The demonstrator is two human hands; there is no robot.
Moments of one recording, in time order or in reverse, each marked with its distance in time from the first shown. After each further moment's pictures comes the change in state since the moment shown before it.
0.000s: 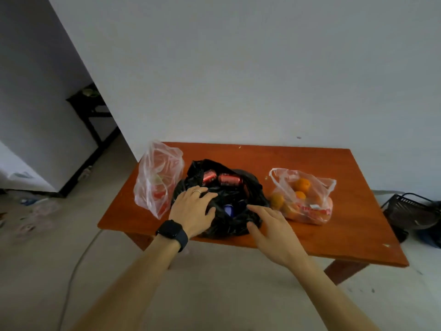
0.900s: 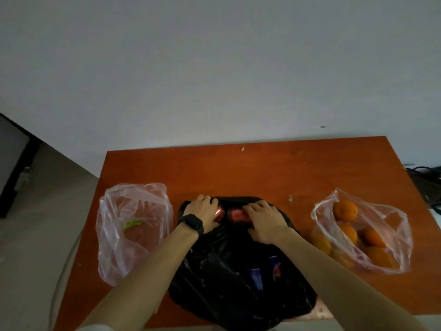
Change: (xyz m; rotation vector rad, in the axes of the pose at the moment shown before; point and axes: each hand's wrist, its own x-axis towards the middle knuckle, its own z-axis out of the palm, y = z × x) left_hand 0.341 -0.151 0.128 0.206 -0.563 0.233; right_hand 0.367 0.088 0.117 -0.466 -0.543 0.185
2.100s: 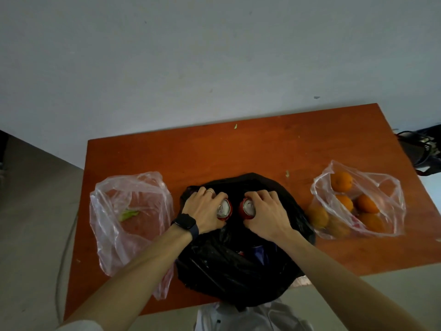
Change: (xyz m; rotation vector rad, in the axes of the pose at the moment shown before) left_hand -0.024 0.000 0.015 -0.083 0.142 0.158; right_hand -0.035 -0.034 0.020 0.326 0.235 0.252
